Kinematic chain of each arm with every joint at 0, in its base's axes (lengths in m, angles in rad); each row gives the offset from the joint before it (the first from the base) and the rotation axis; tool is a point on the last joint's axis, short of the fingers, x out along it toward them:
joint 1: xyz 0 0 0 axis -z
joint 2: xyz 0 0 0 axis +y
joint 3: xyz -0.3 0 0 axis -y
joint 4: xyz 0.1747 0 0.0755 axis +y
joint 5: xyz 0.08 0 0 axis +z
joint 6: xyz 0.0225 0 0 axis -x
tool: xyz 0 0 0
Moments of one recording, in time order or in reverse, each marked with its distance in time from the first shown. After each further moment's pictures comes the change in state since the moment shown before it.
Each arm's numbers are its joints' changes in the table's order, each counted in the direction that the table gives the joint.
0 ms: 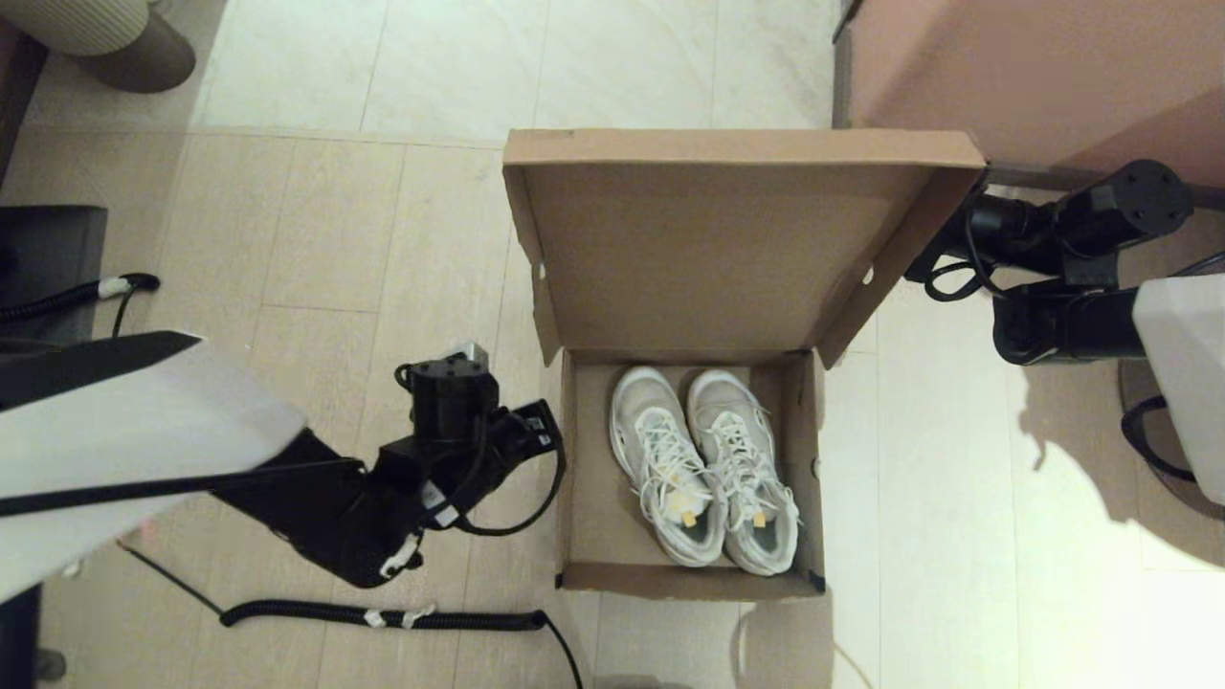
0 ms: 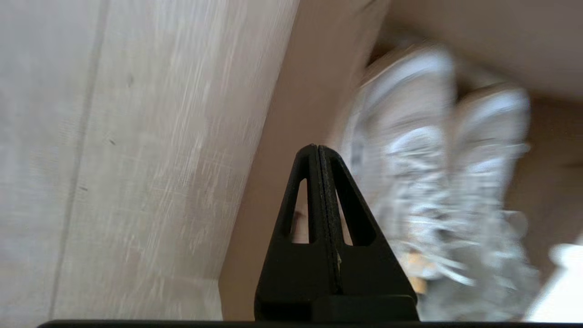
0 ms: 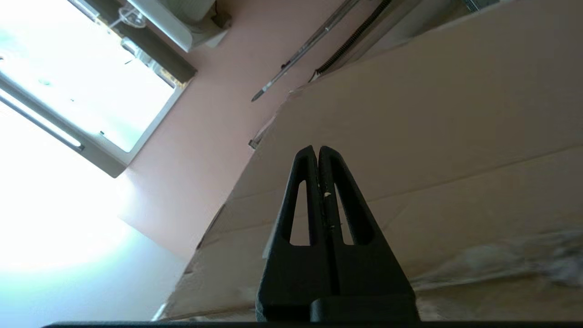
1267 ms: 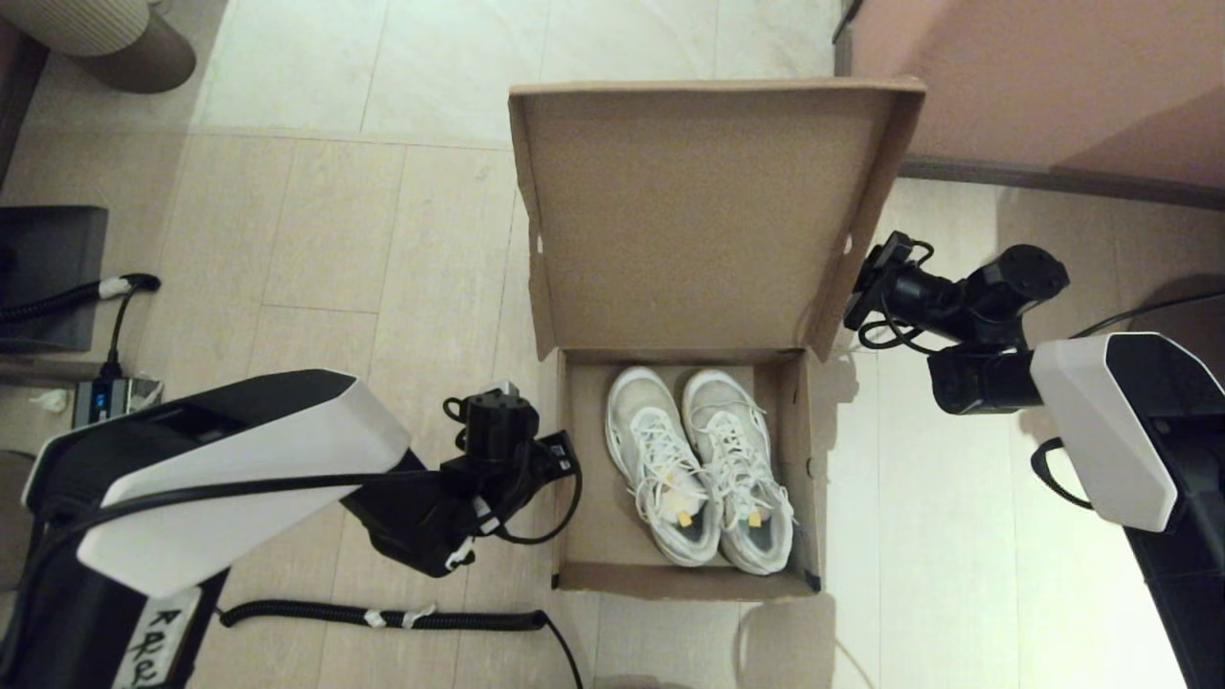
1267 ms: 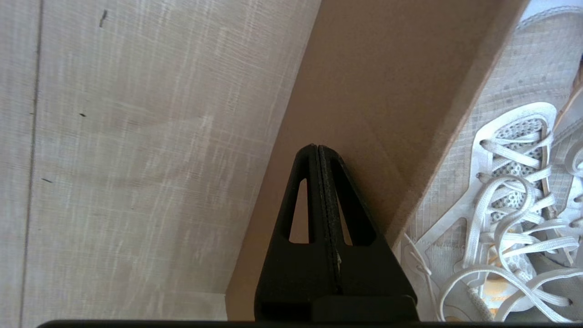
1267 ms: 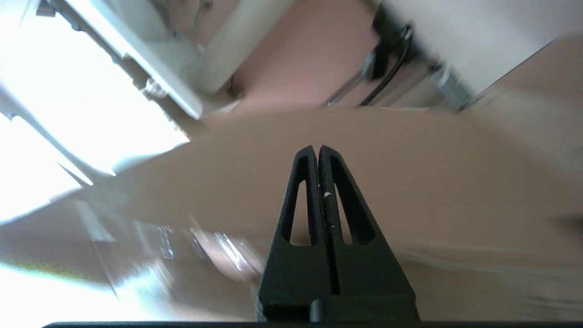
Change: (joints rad) left arm -0.013 0.282 0.185 0.024 -0.027 0.024; right arm -0.027 0.242 0.113 0.086 -0.214 0.220
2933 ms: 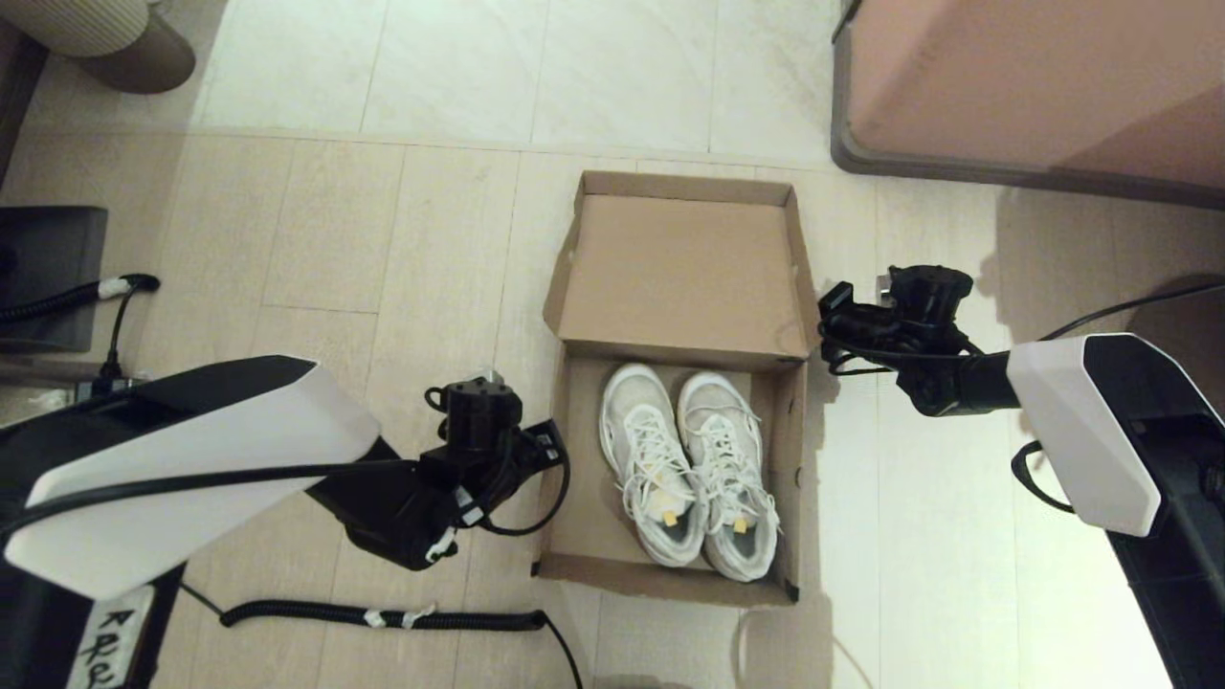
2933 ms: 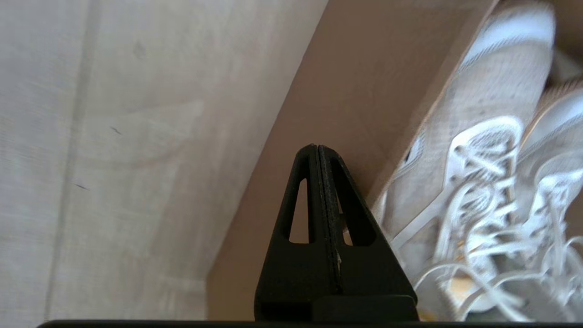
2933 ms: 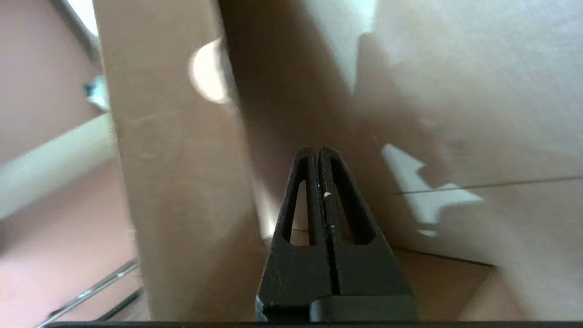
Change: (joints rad) left arm -0.024 -0.062 -0.035 0.016 -0.001 0.001; right arm -0.062 0.009 0.002 0.718 -0.552 1.024
